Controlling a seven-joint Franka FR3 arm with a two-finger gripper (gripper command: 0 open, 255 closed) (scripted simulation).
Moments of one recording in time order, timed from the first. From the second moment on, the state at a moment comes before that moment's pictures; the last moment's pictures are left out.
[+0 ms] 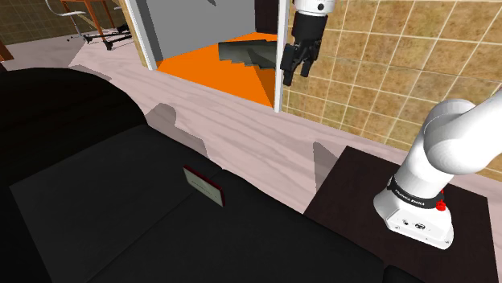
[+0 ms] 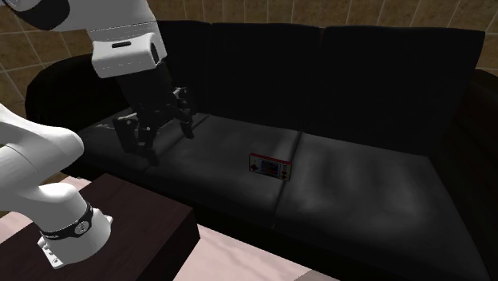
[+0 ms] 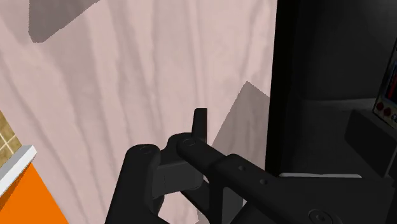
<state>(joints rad) 0.04 -0.61 0.18 -2.30 0.13 1.82 0.22</state>
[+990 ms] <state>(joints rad) 0.08 -0.15 0.43 -2.13 0.06 2.05 0.49</state>
